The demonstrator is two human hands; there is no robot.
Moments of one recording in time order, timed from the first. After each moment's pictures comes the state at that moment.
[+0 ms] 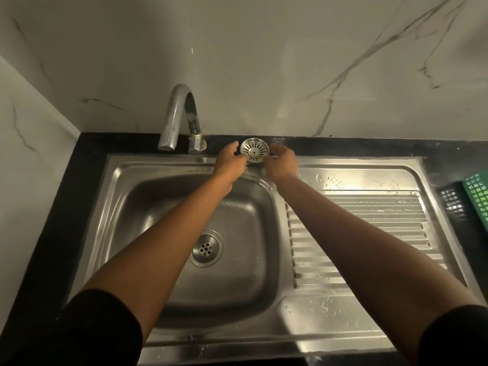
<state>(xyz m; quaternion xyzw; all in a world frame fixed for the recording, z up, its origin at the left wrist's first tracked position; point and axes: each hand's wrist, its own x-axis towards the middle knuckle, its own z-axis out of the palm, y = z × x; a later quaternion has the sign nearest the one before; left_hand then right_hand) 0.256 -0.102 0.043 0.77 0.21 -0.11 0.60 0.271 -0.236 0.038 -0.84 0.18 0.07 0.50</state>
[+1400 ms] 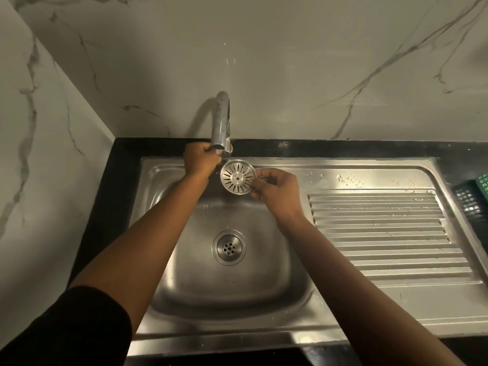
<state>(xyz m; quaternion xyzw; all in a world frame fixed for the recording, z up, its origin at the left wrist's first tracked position) 0.231 0.028 0.051 0.75 0.28 0.05 0.60 0.153 -0.165 0.078 -0.74 0.09 0.08 0.67</state>
